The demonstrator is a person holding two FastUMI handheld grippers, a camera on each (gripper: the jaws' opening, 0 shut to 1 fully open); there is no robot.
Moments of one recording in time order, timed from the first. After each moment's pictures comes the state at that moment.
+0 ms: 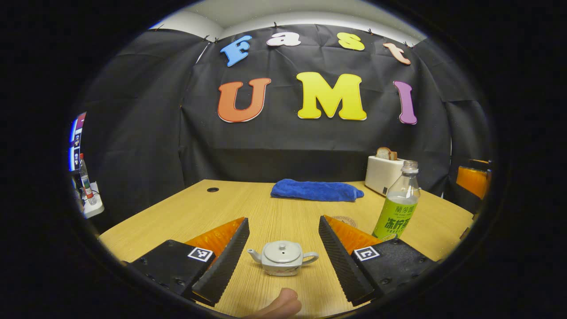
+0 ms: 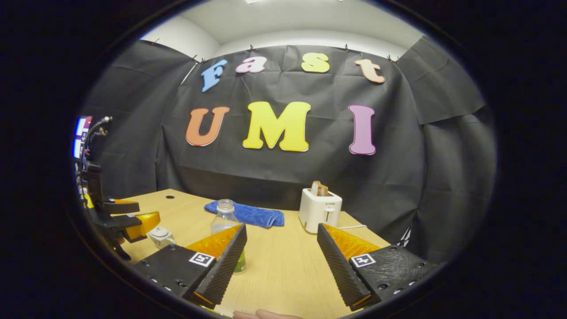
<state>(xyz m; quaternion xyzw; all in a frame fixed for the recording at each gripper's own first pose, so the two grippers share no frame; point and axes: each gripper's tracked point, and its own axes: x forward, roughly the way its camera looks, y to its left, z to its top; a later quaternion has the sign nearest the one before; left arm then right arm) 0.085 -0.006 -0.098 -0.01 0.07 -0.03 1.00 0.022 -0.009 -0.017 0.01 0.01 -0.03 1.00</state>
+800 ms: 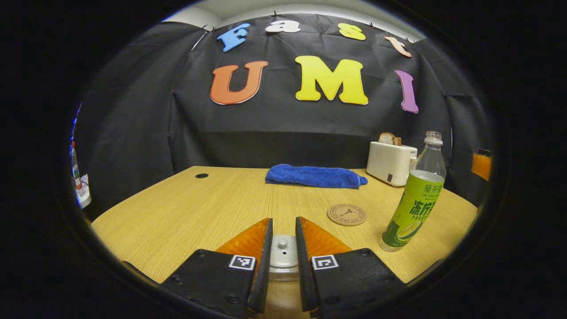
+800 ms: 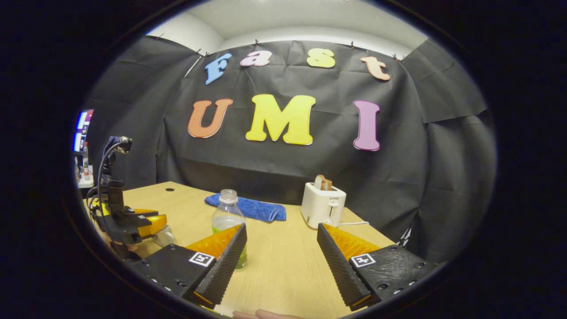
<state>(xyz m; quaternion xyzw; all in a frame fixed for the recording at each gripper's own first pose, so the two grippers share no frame) 0.116 -0.007 -0.138 -0.01 0.09 -0.04 1.00 0.031 0.006 -0.034 0.00 0.03 -0.02 1.00</state>
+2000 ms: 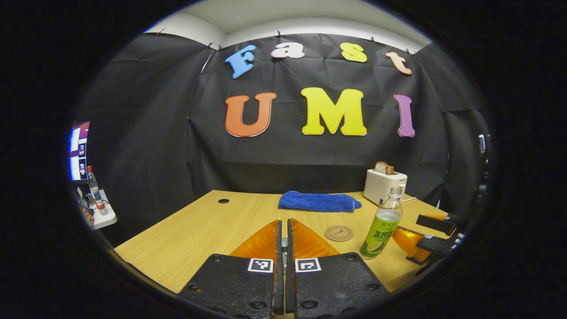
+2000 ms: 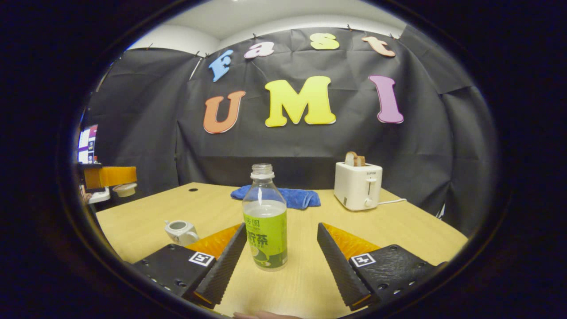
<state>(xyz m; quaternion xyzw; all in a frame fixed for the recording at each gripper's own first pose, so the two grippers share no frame) 0.025 0.013 -0.022 -0.02 0.03 -0.03 1.00 0.063 0.077 -0.086 0.07 0.06 0.07 0.99</state>
